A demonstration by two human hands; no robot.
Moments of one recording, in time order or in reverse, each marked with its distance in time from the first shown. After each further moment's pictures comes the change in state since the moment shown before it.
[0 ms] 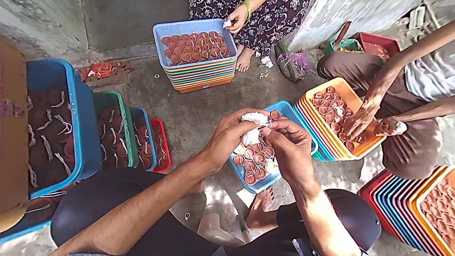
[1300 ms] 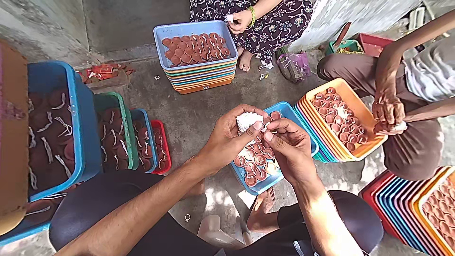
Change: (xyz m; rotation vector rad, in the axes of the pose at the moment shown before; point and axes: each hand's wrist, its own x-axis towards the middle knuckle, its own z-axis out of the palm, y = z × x) left_hand -0.003 0.006 0.001 0.133 0.013 0.165; right_hand 0.002 -0.002 -0.005 0.049 -0.111 0.034
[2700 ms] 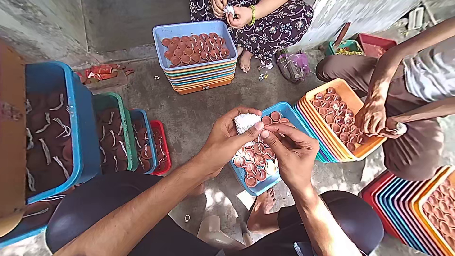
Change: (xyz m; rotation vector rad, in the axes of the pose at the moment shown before) left_hand -0.002 -0.004 -0.001 -0.114 0.070 -0.145; right_hand -0.001 0.008 0.011 -0.350 0.125 -0.333
